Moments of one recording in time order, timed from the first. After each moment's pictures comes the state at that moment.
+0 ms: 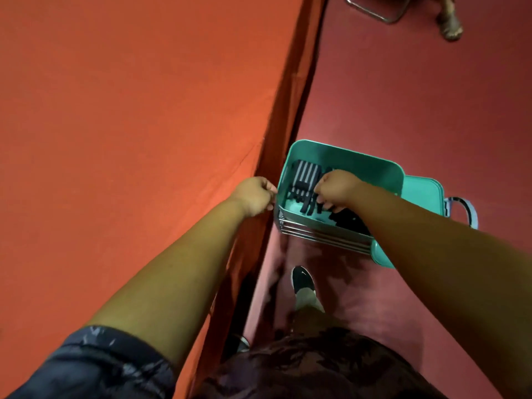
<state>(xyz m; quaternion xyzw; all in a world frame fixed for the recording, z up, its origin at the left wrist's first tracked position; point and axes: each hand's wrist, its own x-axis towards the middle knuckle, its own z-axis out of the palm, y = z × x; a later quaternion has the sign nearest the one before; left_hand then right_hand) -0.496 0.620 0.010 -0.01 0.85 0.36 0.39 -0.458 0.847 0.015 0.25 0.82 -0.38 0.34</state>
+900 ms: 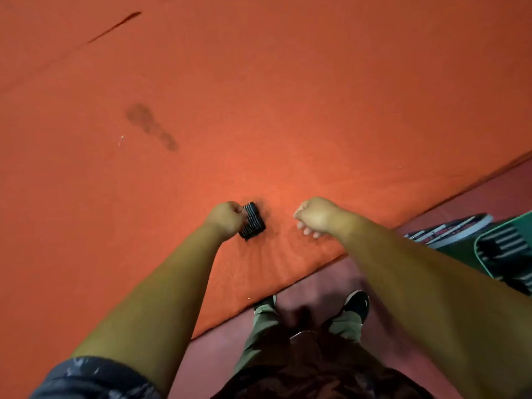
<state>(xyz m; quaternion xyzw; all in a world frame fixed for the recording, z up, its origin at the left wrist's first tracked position) -0.229 0.193 0.005 -0.43 0.80 0.36 0.23 -0.376 0.400 -0.010 -0.13 0.80 -0.26 0.53</state>
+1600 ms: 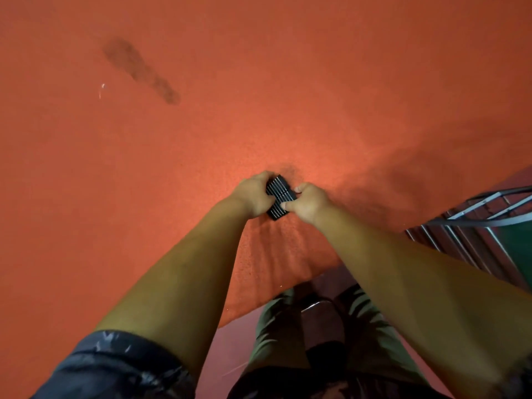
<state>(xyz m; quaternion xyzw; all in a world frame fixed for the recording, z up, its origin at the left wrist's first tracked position) -0.230 0.147 -0.073 -0.29 0.85 0.32 0.31 -0.302 0.299 -0.120 -0.07 0.83 -0.27 0.49</state>
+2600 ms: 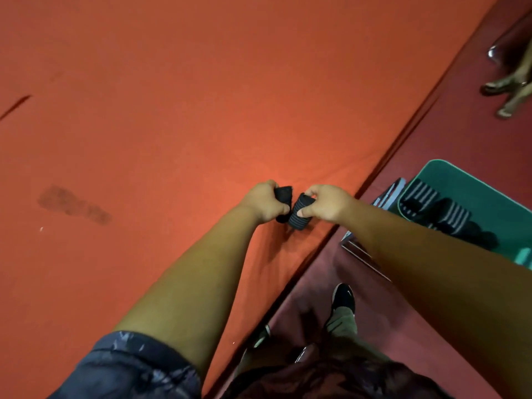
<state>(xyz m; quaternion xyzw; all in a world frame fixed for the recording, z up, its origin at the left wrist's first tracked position) -0.402 0.335 0.047 -0.13 0.90 0.32 0.26 -0.437 0.528 0.019 -0.05 0.88 -0.31 0.35</state>
